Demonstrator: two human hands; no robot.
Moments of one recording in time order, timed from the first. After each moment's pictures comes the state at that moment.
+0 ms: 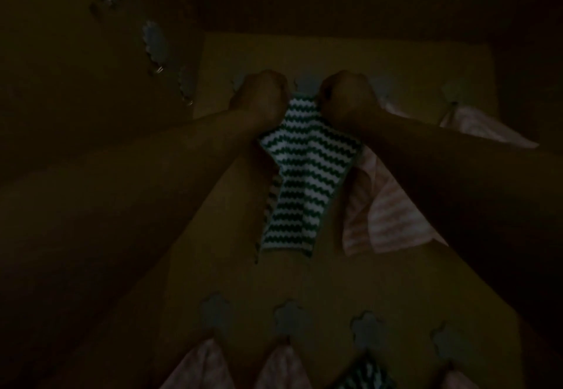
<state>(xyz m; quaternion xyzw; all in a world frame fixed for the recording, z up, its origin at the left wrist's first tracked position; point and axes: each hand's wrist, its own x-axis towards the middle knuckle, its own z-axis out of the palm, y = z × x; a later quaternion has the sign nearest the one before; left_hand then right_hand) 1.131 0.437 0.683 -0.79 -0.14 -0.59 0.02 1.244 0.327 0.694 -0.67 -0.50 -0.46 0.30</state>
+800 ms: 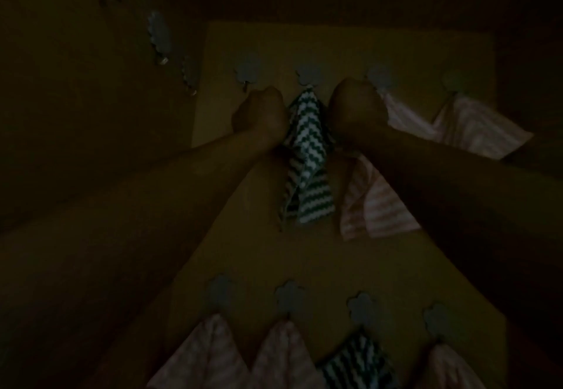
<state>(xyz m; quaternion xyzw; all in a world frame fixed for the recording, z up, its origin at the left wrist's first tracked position) 1.138 0.423 0.644 -0.78 -0.26 -0.57 0.01 1.251 0.326 0.667 -0.68 -0.43 -0.47 0.35</state>
